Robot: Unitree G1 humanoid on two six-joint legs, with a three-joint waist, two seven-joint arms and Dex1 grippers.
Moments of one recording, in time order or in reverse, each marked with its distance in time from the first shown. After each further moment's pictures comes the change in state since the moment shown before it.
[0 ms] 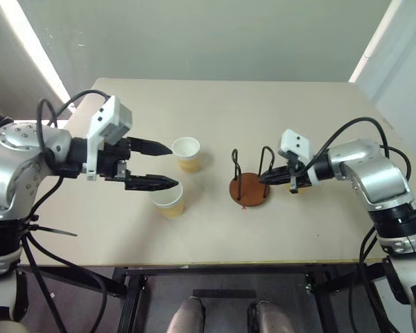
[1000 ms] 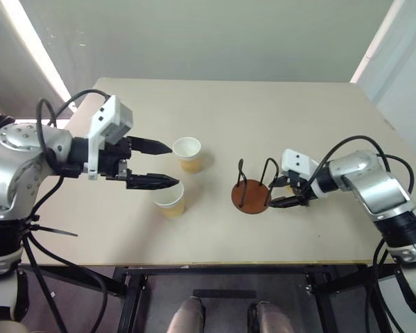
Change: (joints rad) left arm 0.000 -0.006 0.000 0.000 0.003 -0.004 0.018; right arm 0.072 -0.095 0.087 0.004 -0.038 -0.086 0.033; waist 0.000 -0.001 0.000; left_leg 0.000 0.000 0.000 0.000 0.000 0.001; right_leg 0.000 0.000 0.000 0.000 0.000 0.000
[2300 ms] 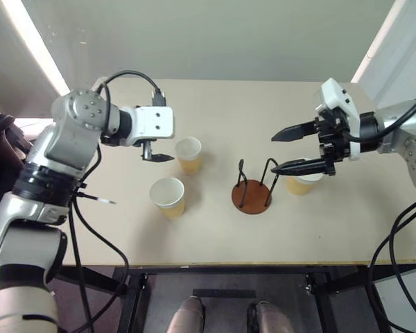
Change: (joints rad) left arm -0.382 -0.184 -0.421 0.513 0.783 -0.742 0.013; right arm -0.225 -0.090 -0.204 -0.121 0.337 0.219 0.053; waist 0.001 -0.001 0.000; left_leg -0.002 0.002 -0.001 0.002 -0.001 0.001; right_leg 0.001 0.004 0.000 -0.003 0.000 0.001
